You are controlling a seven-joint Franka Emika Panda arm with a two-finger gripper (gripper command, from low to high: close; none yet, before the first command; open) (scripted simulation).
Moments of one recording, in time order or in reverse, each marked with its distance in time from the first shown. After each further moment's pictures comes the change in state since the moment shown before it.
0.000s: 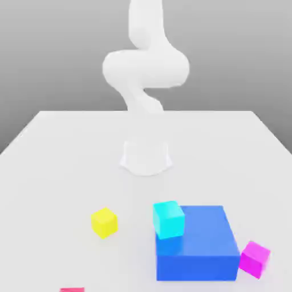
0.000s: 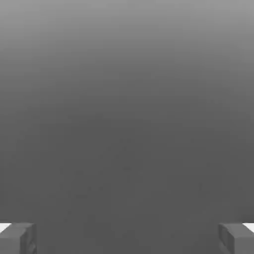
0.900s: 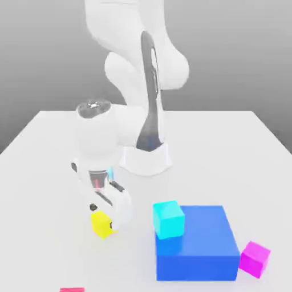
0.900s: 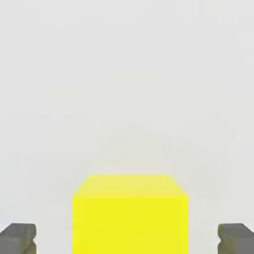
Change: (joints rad) arm -0.280 0.972 -0.003 -0.519 0.023 0.766 0.449
